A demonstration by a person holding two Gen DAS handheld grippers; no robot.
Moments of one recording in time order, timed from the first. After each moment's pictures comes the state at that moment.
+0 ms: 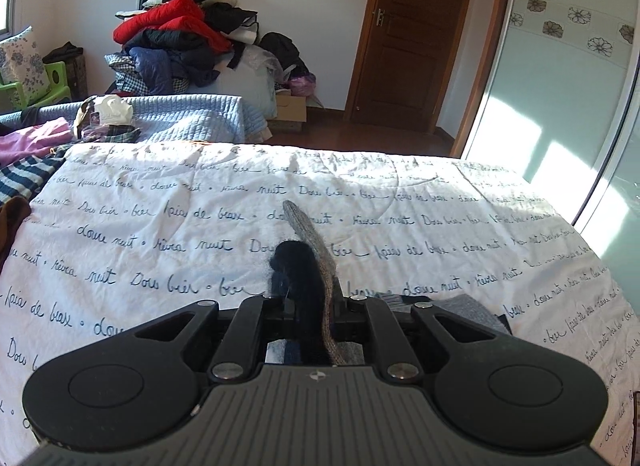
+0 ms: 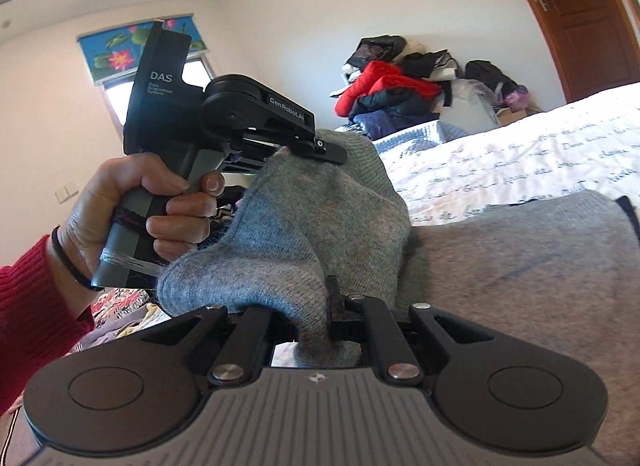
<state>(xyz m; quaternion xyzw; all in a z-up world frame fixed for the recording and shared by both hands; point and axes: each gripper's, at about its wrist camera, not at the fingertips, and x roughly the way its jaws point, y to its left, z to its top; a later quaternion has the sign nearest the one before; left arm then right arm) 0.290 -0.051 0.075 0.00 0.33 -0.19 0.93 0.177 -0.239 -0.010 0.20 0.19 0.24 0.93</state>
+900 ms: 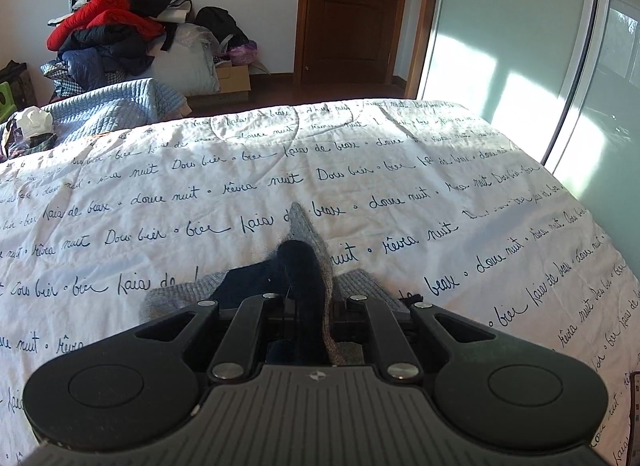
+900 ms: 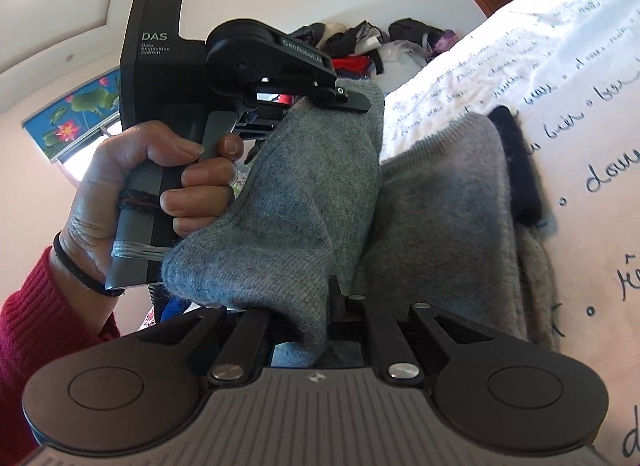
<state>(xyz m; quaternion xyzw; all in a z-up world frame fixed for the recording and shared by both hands) 0.283 -0.210 0.033 0.07 0.36 -0.24 0.90 0.164 -0.323 -0.057 0.35 0.24 0.19 0.89</state>
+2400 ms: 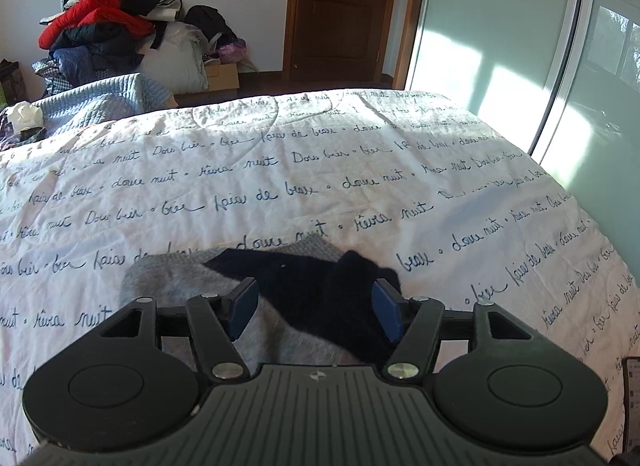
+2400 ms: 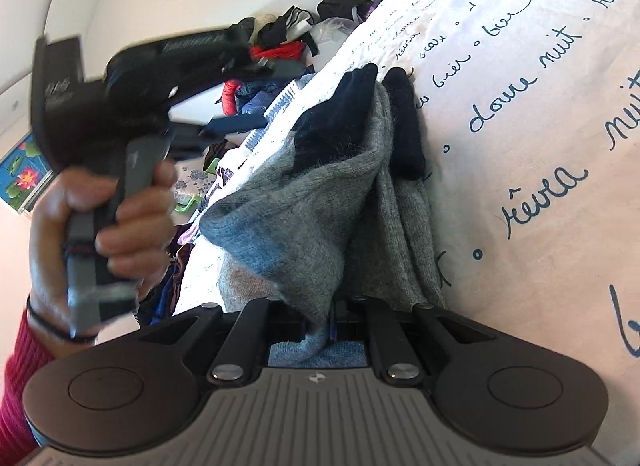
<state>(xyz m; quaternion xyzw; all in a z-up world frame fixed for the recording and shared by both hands) 0.250 -0.210 0.020 0.07 0.36 -0.25 0.90 0.112 -0.359 -0.070 0.42 0.29 0.13 0.85</state>
